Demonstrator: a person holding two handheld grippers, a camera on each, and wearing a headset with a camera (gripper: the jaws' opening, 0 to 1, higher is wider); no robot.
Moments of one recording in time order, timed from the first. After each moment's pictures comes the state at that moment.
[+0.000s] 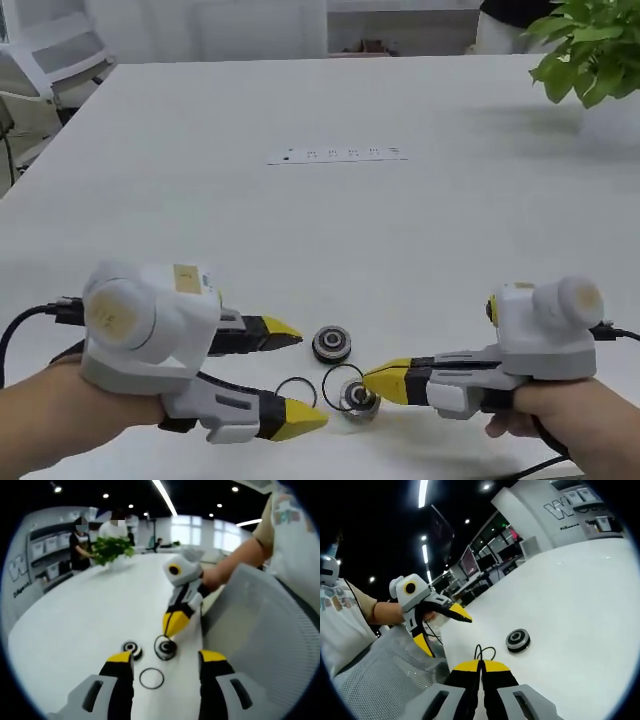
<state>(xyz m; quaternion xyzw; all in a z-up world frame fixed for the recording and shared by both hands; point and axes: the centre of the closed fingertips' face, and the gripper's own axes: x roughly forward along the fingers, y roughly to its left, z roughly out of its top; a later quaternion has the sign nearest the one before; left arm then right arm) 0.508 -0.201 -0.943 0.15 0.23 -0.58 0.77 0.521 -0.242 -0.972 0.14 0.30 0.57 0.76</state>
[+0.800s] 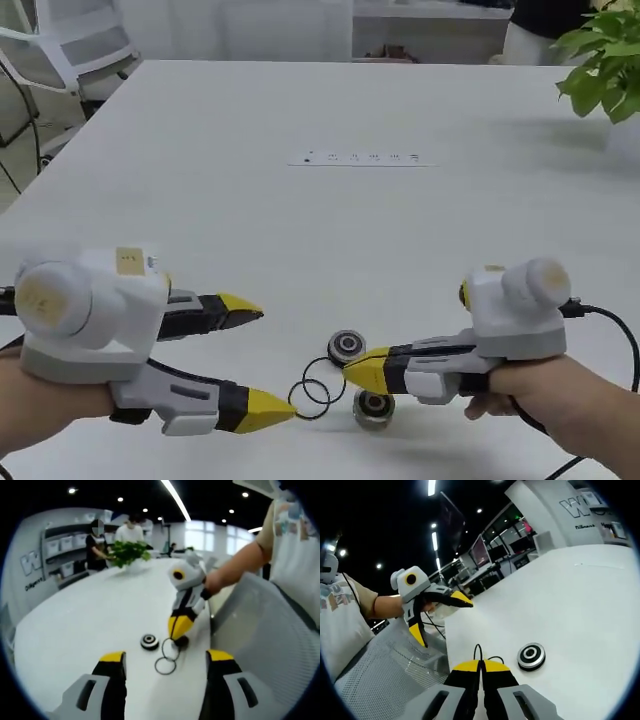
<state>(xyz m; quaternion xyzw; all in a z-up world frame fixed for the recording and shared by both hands) 0.514 -0.158 -0.922 0.13 0.22 -0.53 0.81 0.527 -0.203 -0.970 0.09 0.31 0.61 0.73</state>
